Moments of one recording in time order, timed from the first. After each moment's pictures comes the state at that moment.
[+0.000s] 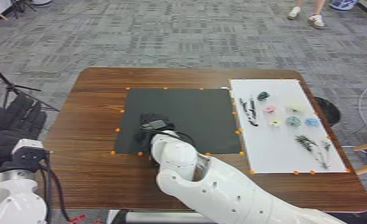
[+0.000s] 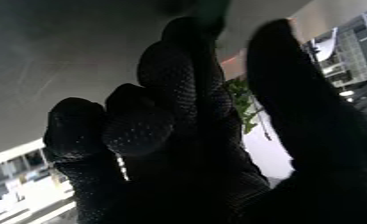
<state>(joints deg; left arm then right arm) 127.4 -51.2 -100.5 -120.7 7.3 22.5 33.0 -61.3 -80.8 26.1 -89.7 -125.6 -7.0 44.6</state>
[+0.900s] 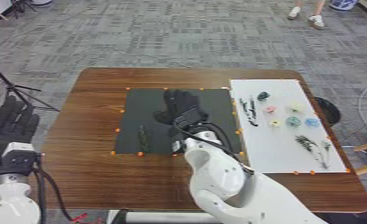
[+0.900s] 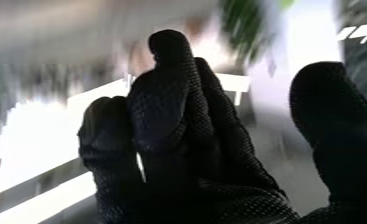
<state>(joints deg) 129.5 -53.1 -103.5 -120.9 5.6 20.7 33.2 -71.9 -65.3 34.5 -112.0 -144.2 7.4 40.4</state>
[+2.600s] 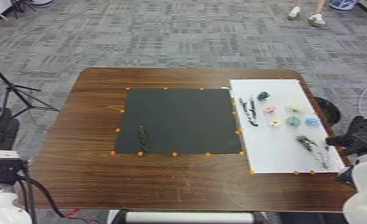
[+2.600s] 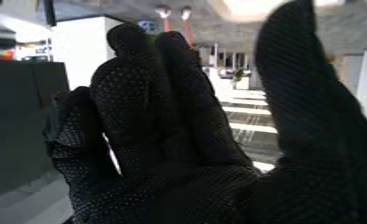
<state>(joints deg) 135.2 -53.9 -106.7 -124.7 4.7 23.3 39.0 -124.7 -42.4 99.0 -131.7 -132.4 -10.1 56.2</state>
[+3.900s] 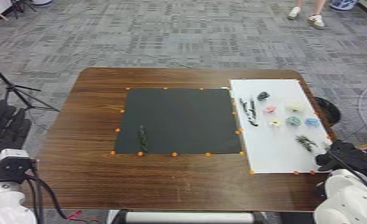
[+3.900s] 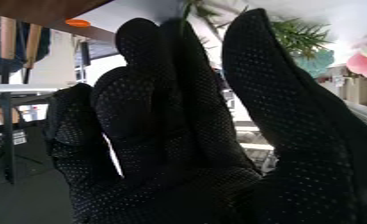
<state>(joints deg) 134.2 -54.4 -105.6 -124.8 7.8 23.6 34.5 -119.6 -49.2 89.3 -121.4 -134.3 -4.3 58.0</state>
